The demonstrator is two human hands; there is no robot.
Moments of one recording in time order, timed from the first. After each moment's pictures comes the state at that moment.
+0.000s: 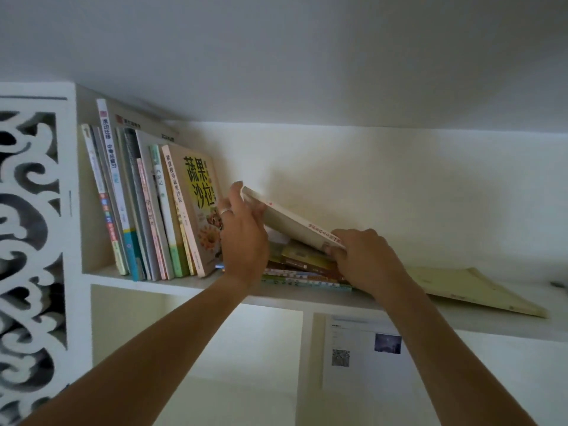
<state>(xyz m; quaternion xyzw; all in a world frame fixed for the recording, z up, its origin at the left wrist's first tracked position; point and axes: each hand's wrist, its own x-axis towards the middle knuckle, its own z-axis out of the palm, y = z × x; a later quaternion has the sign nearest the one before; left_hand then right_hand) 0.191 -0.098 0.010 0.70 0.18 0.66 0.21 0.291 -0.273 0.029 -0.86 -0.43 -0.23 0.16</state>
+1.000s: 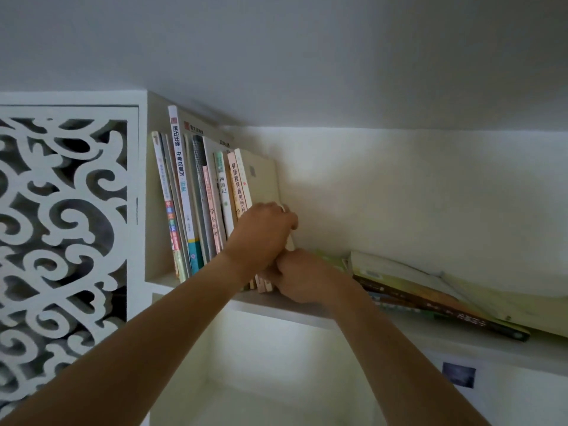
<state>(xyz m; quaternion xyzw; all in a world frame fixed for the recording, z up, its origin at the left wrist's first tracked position) 0.134 -0.006 0.043 0.87 0.16 0.39 -0.24 0.198 -0.113 0.024 -0.77 -0.62 -0.09 0.10</state>
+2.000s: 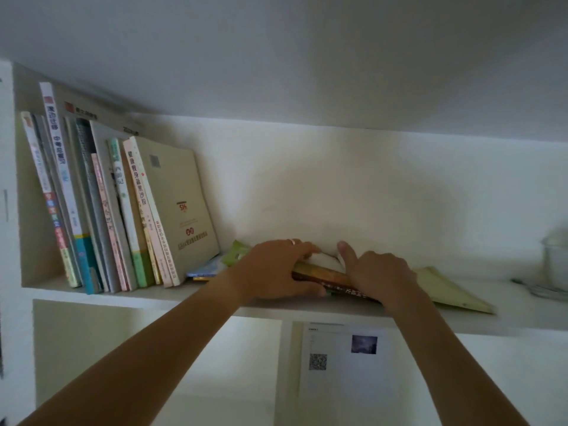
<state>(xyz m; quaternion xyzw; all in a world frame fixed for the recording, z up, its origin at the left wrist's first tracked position) 0.235 -0.107 0.002 0.96 -0.05 0.27 -0.01 0.317 -0.298 0.020 -0.96 -0.20 -0.11 0.17</state>
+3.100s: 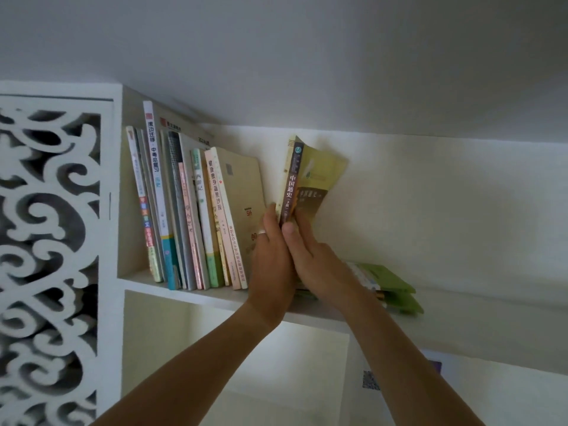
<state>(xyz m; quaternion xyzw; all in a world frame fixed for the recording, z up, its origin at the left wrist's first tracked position) 0.186 -0.074 -0.019 0.71 0.15 0.64 0.25 0.217 -0.165 0.022 -0.71 -0.55 -0.02 0.43</state>
